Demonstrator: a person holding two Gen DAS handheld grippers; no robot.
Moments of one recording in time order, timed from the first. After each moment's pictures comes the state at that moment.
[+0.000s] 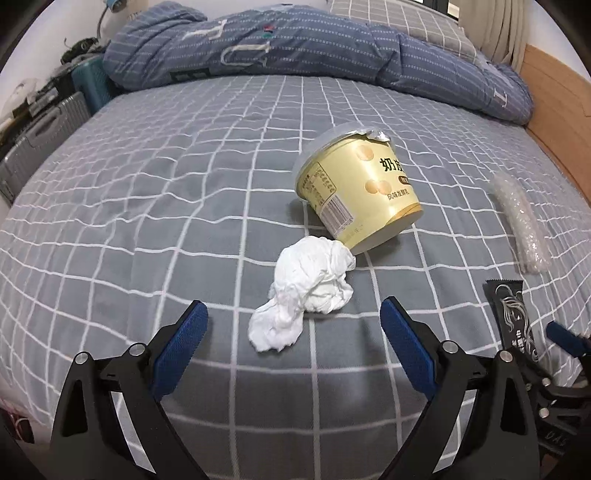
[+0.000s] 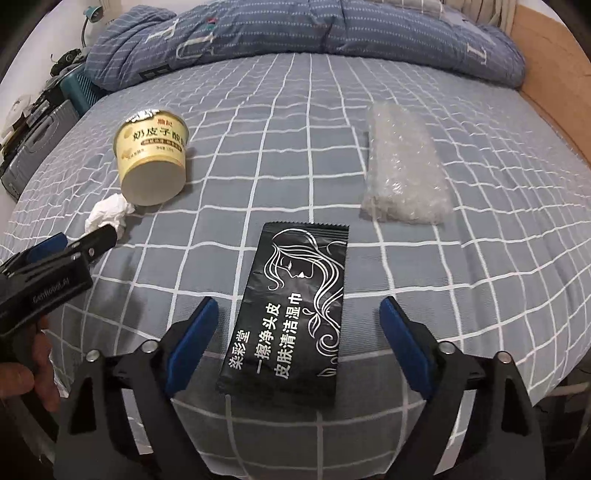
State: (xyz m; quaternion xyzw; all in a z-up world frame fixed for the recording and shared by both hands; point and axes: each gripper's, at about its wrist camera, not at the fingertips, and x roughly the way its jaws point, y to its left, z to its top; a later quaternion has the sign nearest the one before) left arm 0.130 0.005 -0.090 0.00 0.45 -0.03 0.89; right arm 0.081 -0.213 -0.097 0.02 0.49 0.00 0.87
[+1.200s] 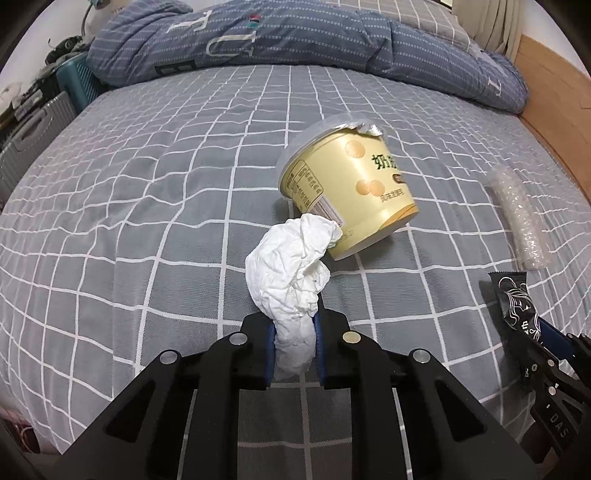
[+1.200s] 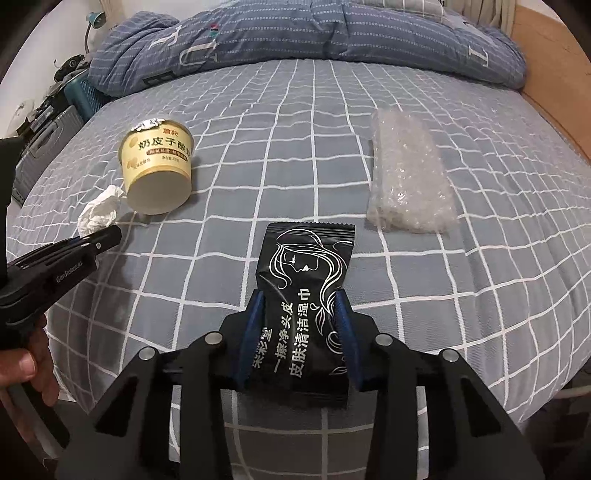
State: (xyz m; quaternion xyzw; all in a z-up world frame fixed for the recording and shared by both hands) left arm 0.139 -0.002 -0.090 0.01 0.47 -0.05 0.88; right arm 0.080 -0.212 -0.090 0.03 0.47 0.00 0.88
